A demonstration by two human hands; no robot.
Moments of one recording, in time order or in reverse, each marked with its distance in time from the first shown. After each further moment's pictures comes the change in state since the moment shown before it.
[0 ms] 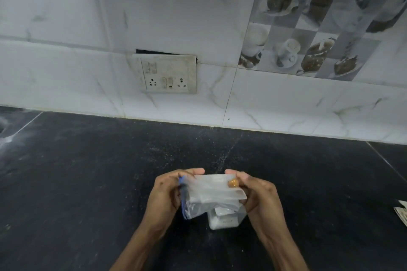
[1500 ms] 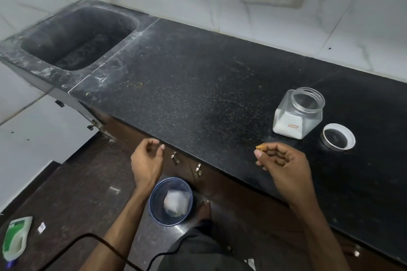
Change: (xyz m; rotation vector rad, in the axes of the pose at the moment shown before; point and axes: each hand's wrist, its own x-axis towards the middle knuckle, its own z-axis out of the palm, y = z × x) left_hand -0.242 -0.101 -0.136 0.916 1.119 -0.053; right_hand -0.125 0.093 -0.020 -0.544 -0.285 -0.010
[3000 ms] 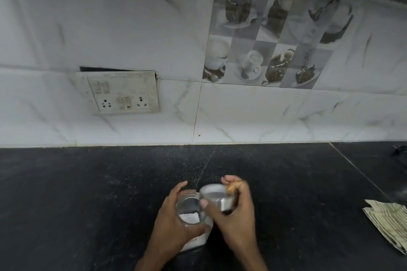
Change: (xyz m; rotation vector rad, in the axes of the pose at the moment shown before) left_hand 0.033 0.261 0.253 -0.380 -0.995 0.575; right_hand 0.176 -0.023 -0.091 -0.031 0.630 -0.203
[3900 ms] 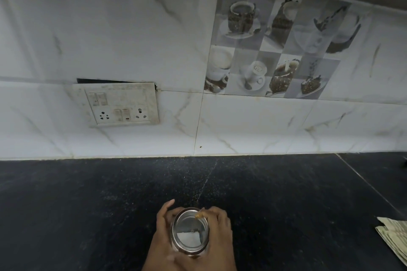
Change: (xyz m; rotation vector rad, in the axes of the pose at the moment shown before) left_hand 0.007 -0.012 0.013 -0.280 0.137 -0.015; right_hand -0.016 0.002 0.053 -0.405 -0.003 -0.160
